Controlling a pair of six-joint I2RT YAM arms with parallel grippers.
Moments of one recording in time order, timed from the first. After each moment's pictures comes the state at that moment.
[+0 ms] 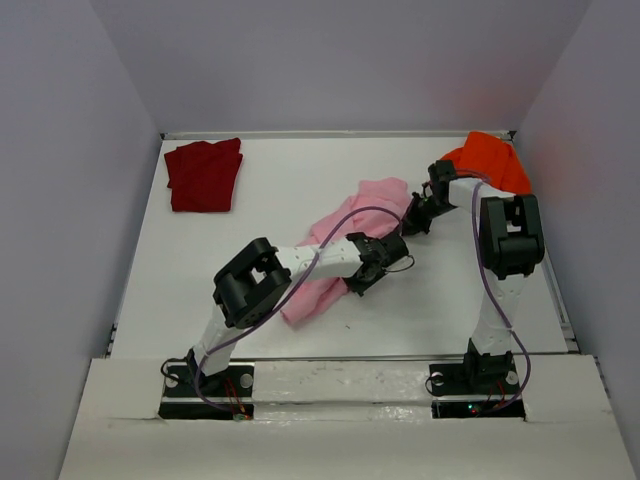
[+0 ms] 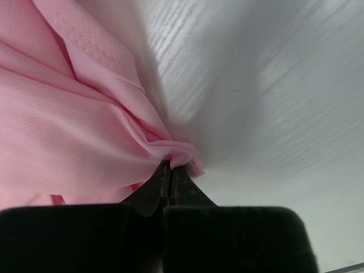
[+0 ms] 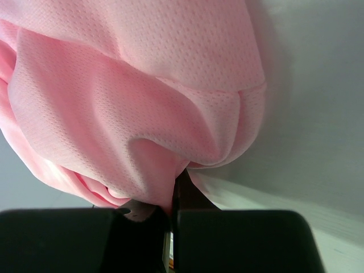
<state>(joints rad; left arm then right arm) -1.08 2.06 1.51 -0.76 -0.21 -0.07 0.09 2.10 1.44 -0.65 -0.50 0.62</state>
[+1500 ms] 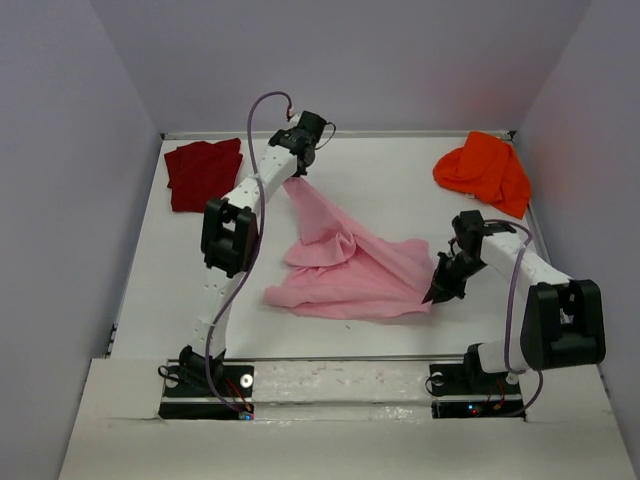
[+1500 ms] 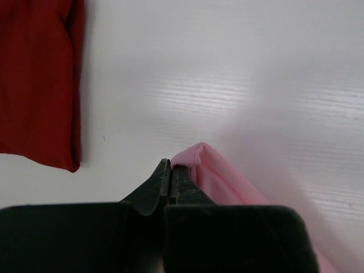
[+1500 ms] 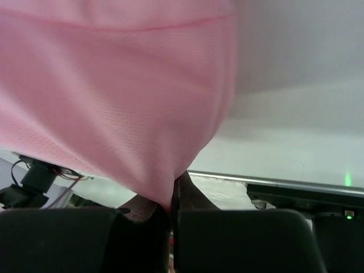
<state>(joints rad) -0.48 2.34 2.21 -0.89 -0.55 -0.28 0.08 1.42 0.84 -0.97 -0.38 0.54</state>
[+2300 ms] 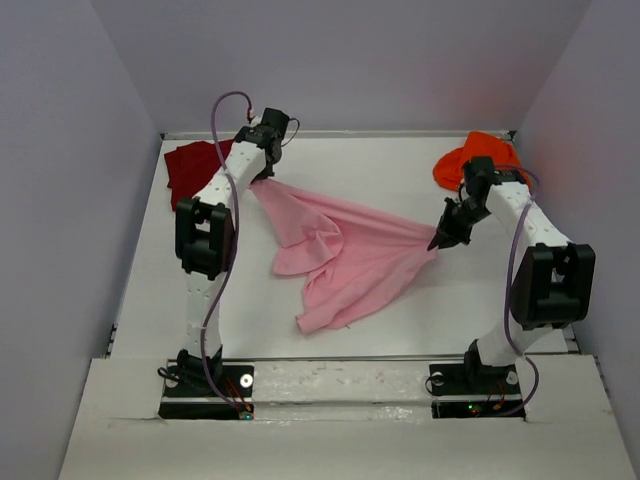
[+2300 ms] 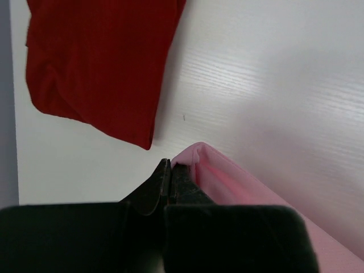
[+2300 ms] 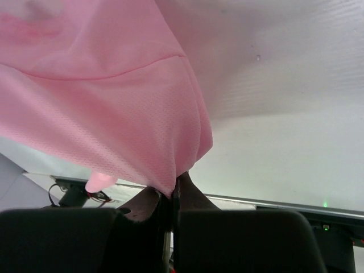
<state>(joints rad) -0.32 2.22 2.04 -0.92 -0.56 -0.29 0.02 1.62 1.29 -1.11 -0.30 0.48</state>
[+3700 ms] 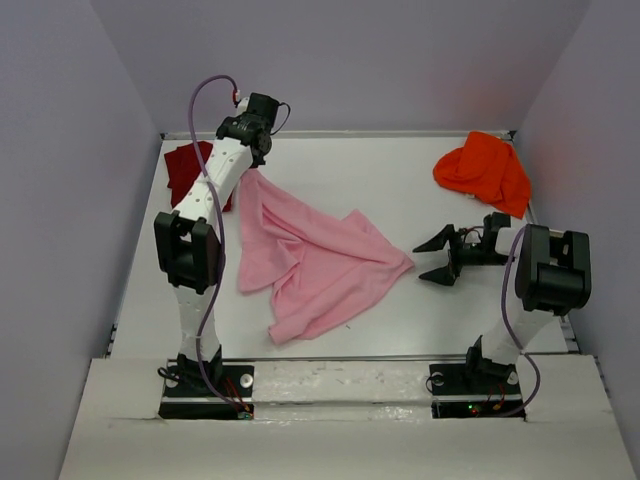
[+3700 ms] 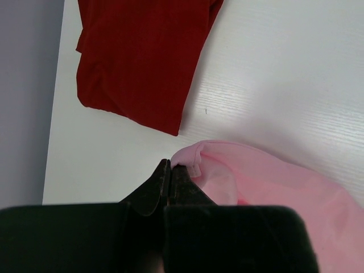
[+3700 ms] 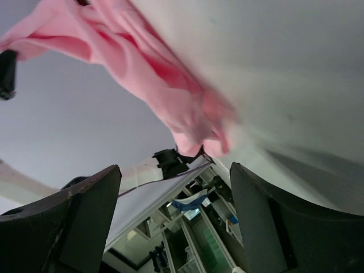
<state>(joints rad) -0.32 2.01 2.04 -0.98 -0.58 -0.29 -0.23 1.75 0.80 -0.49 -1.01 0.60</state>
